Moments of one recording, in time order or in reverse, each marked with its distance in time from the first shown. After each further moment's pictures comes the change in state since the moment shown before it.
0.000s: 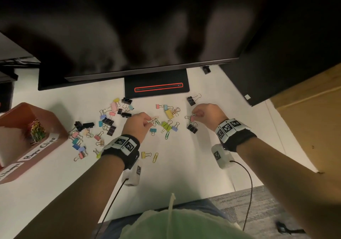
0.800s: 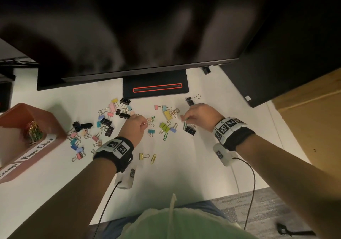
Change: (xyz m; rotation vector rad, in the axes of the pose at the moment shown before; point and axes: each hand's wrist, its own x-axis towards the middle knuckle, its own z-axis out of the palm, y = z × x) left_hand 0.003 -0.009 0.001 0.144 -0.082 0.066; right_hand 0.006 -0.009 -0.005 -0.180 -0.132 -0.329
